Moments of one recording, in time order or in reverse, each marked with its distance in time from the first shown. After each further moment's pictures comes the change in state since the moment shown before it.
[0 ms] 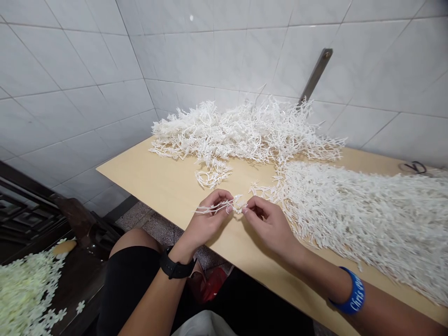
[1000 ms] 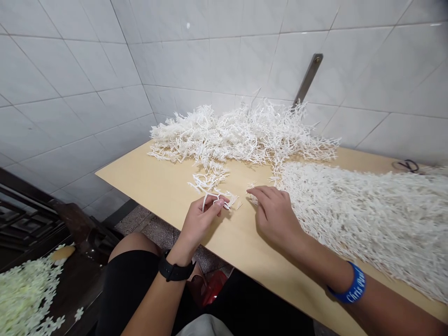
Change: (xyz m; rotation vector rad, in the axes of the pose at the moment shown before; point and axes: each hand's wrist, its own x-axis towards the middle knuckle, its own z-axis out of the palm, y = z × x) left_hand -0.002 -0.009 -0.003 -0.027 0.170 -0.029; right_hand 0.010 0.025 -0.022 -0.670 0.099 -0.260
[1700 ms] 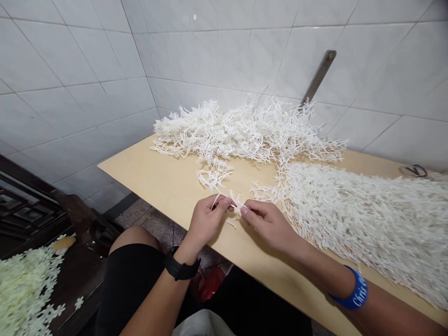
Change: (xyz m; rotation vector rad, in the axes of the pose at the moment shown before) left_hand -0.001 0.009 0.010 0.134 0.007 0.038; right_hand 0.004 -0.027 -0.001 0.700 -0.328 0.185
